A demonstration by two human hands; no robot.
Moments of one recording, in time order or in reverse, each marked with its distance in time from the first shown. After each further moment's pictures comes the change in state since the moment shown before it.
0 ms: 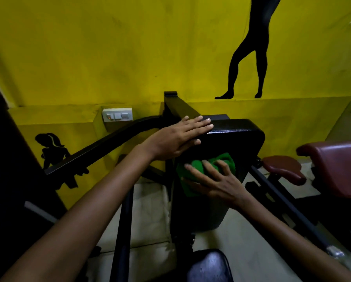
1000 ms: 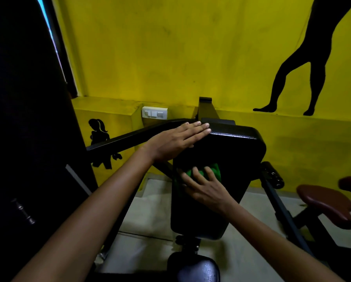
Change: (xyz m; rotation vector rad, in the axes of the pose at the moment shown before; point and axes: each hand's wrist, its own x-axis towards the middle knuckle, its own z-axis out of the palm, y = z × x) left_hand -0.005 0.048 0.009 0.469 -0.034 -0.153; right_hand -0.018 -0.013 0.020 0.194 0.028 -0.124
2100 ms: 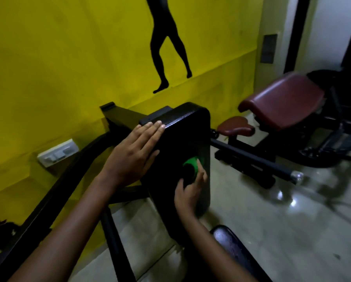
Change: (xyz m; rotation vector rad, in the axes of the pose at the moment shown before) left_hand 0.015 -0.038 0.024 -0.132 0.269 0.345; right_hand 0.079 -0.081 0.014 0.514 0.729 2.194
